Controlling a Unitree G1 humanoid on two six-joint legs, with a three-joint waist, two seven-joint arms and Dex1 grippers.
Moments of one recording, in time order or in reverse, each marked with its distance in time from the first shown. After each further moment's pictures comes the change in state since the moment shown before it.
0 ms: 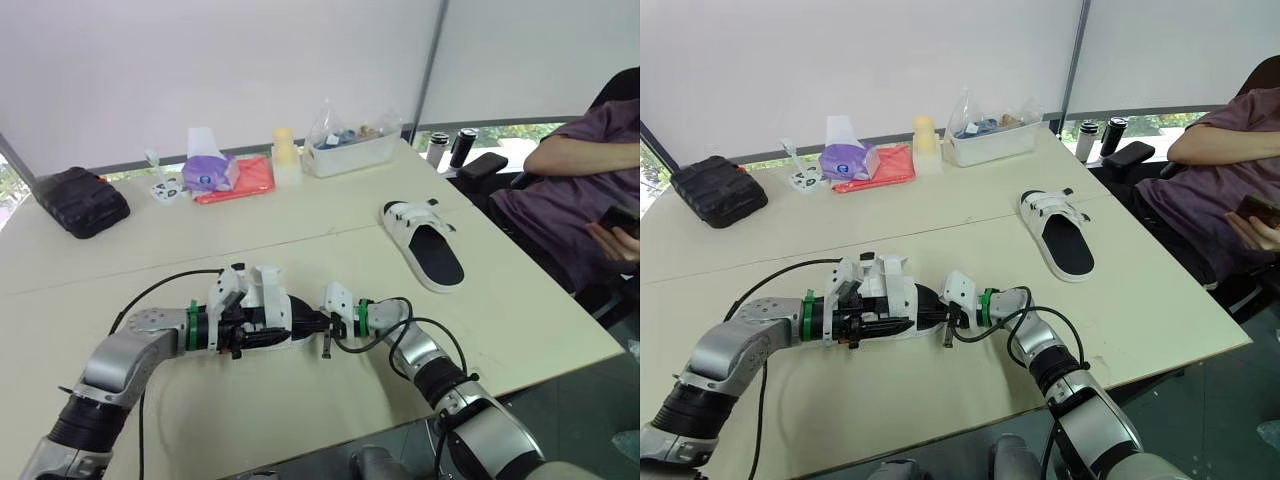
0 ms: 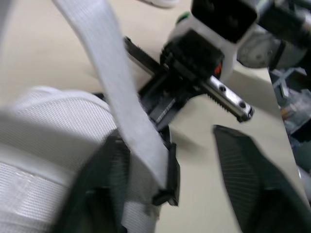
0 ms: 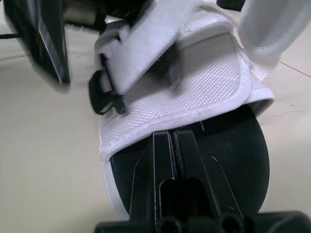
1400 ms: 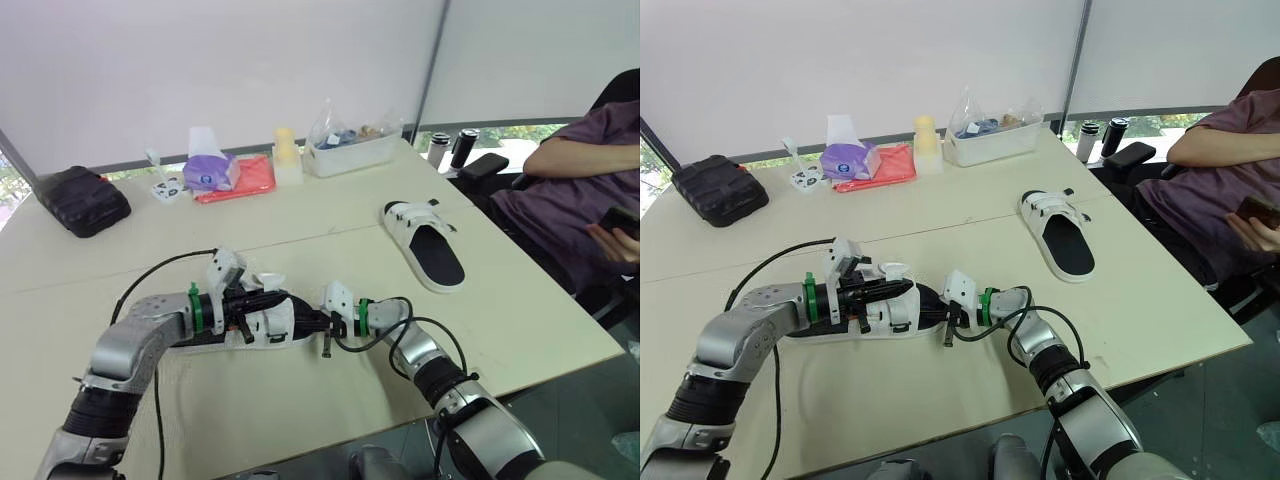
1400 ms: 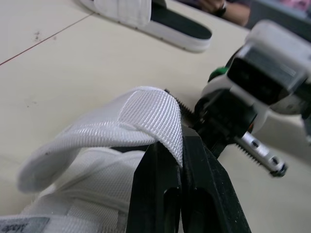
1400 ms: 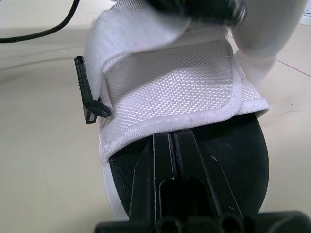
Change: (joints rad) left arm -0.055 -0.096 0.026 -0.005 -0.016 0.034 0.071; right arm -0.002 0.001 -0.004 0.007 0.000 -0.001 0.000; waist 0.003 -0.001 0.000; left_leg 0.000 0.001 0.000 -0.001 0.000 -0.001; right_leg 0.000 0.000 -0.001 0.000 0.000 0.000
